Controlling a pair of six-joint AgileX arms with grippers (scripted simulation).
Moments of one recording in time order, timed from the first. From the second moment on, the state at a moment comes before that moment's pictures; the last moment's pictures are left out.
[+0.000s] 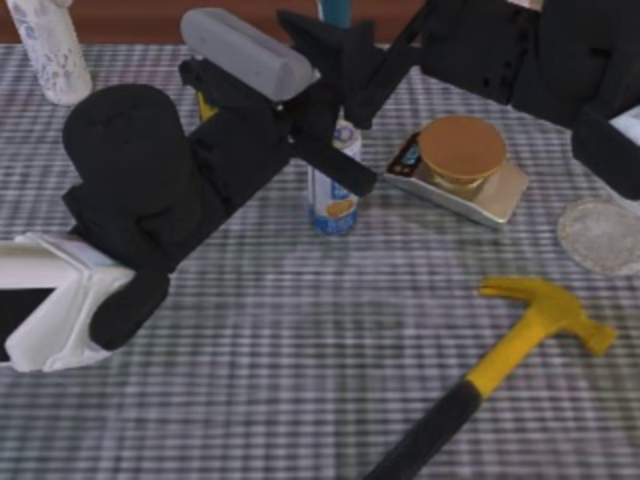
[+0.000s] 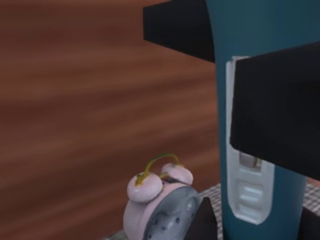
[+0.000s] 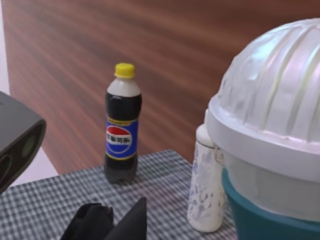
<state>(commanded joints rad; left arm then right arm) -0.62 1.58 0.71 0.98 0.16 -0.01 0.56 1.64 1.09 0.52 -0.44 -0.06</state>
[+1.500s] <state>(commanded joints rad) -0.62 1.58 0.71 0.98 0.16 -0.01 0.56 1.64 1.09 0.52 -0.44 -0.06</state>
